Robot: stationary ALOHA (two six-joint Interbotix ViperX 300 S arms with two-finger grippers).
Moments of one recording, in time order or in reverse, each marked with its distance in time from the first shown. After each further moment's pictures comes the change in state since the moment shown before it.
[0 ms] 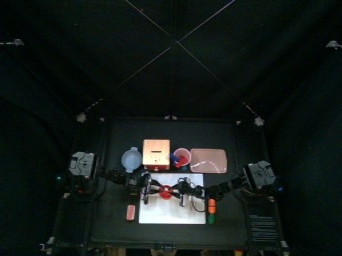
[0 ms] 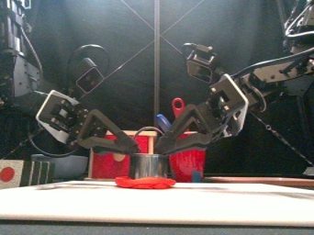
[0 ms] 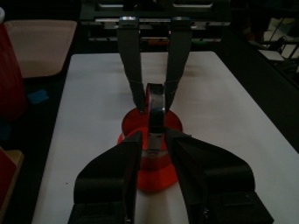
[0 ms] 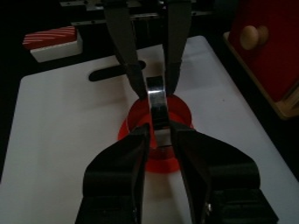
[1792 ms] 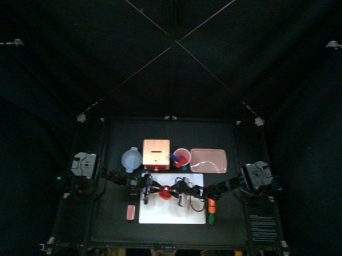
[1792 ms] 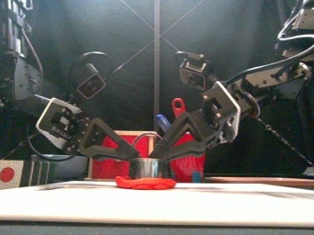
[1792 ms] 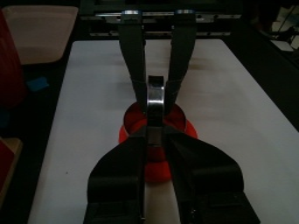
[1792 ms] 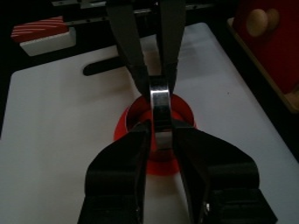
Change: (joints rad) left arm -0.020 0.028 -0.009 -0.028 0.075 -0.006; right arm 0.005 0.031 -0.023 0.008 0.066 0.011
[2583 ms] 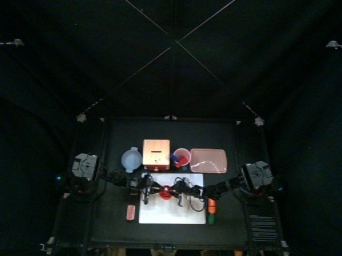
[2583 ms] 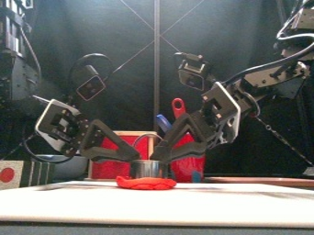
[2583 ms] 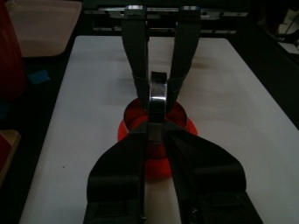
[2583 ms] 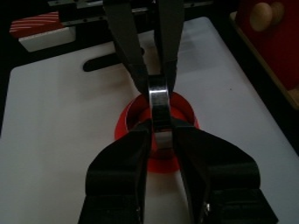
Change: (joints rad) left arm -0.035 0.038 0.003 -0.071 0.000 -0.003; right arm 0.002 -0.002 -0.011 0.000 0.041 -0.002
